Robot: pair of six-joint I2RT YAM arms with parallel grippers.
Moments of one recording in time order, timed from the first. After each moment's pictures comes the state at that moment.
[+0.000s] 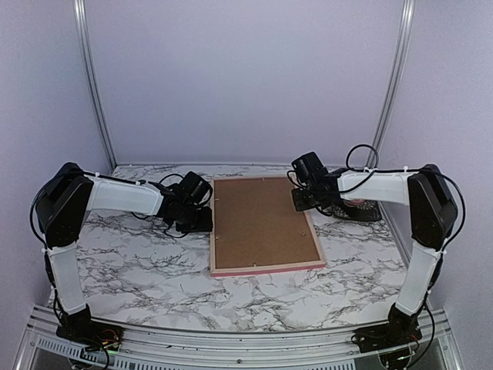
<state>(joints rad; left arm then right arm) -0.71 1.93 1.24 -0.32 -0.13 -0.65 0.56 1.86 1.31 -0.37 0.42 0.21</state>
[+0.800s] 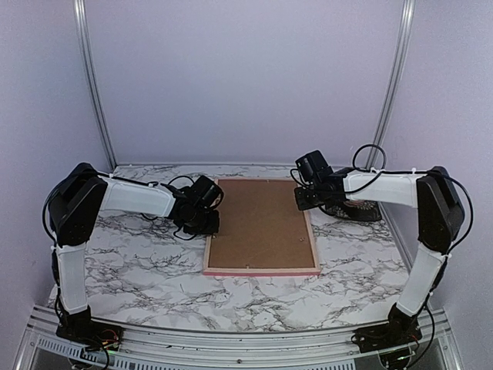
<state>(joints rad) -0.75 2.02 1.33 -0.35 -0.19 -0.65 0.56 1.80 1.28 -0.37 0.40 0.21</state>
